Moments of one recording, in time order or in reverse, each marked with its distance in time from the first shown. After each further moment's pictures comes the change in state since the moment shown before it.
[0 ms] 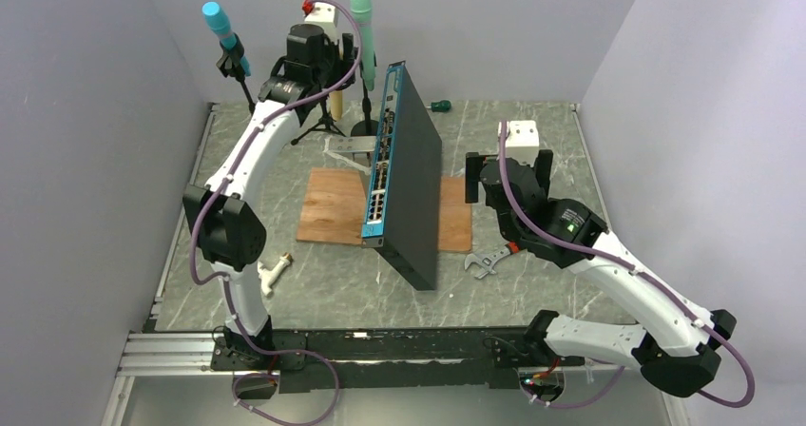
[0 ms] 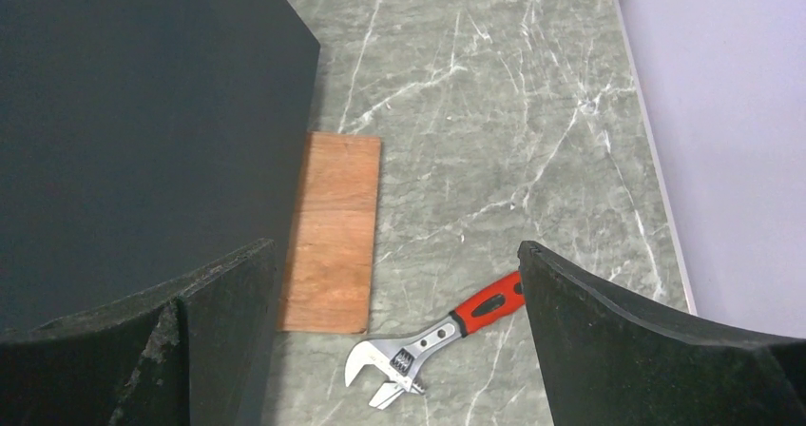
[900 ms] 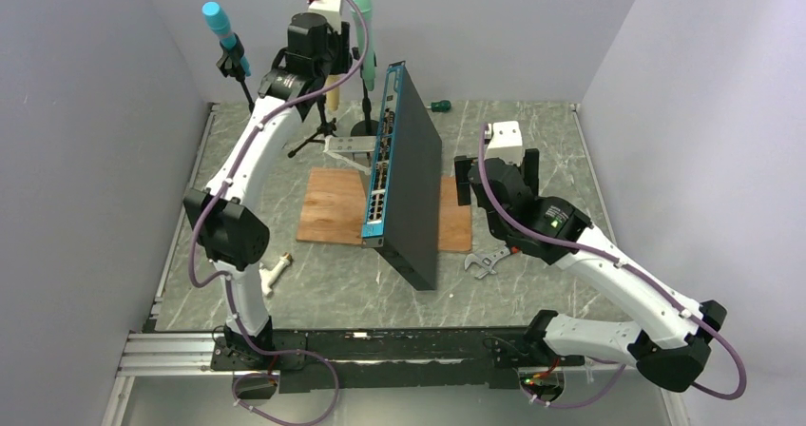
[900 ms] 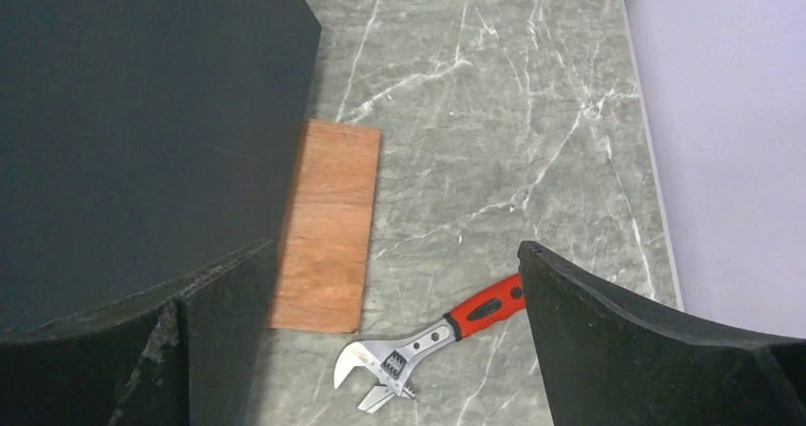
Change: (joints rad) left arm -0.032 0.032 0.117 -0.046 -0.080 0.094; right arm -0.001 0.035 -0.042 0.052 -0.010 -0.057
